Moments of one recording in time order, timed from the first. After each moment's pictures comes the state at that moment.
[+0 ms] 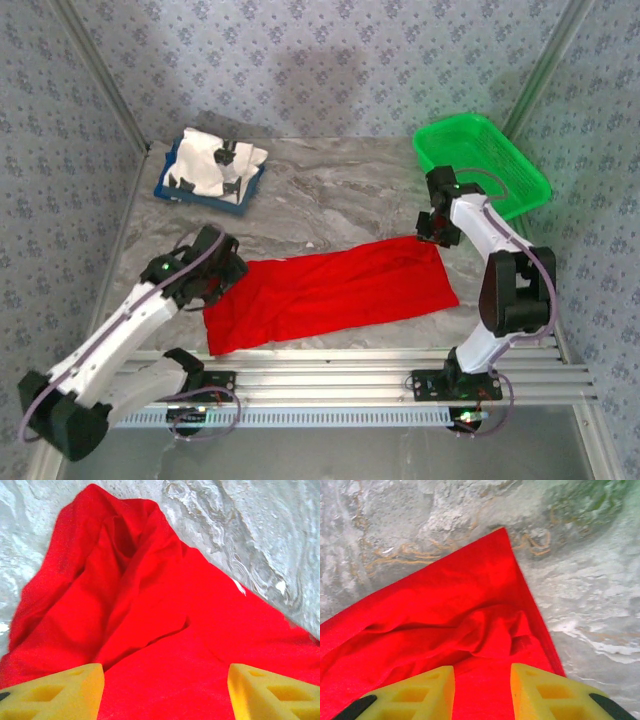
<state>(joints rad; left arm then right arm) -0.54 0.99 0.88 -0.99 -0.15 -1.22 0.12 1.65 1.24 -0.94 0.04 0.38</state>
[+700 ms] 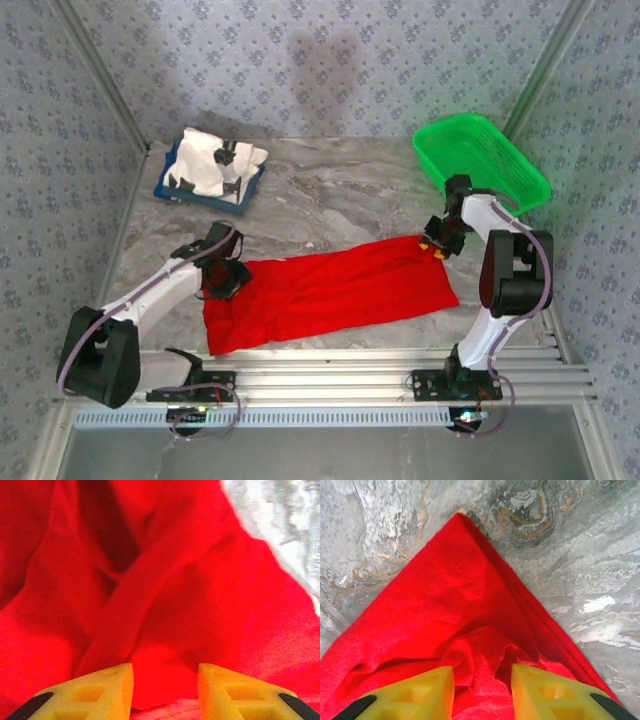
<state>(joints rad) -0.38 1.26 0.71 -0.71 0.06 -1.12 -0.04 1.77 1.20 -0.87 -0.19 0.53</state>
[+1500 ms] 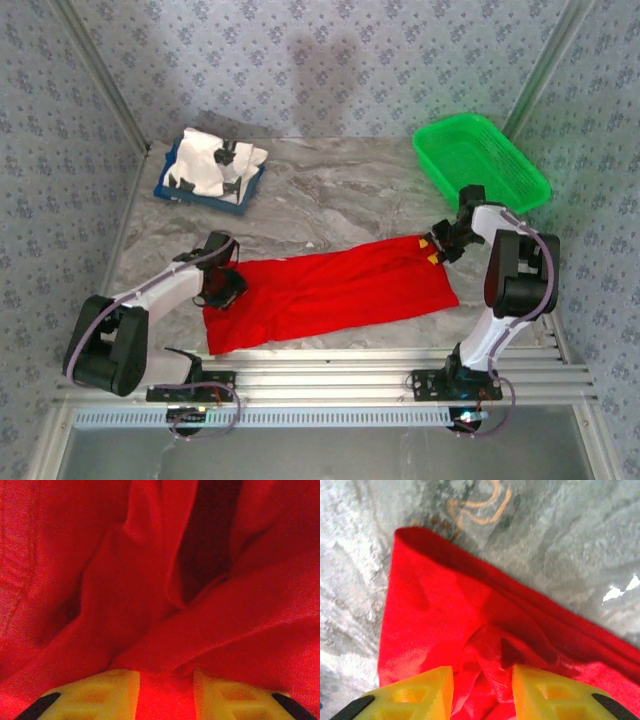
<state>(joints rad) -0.32 1.33 0.62 -0.63 0.08 -1.08 -0.12 1.78 1.09 -0.72 -0.40 0.85</state>
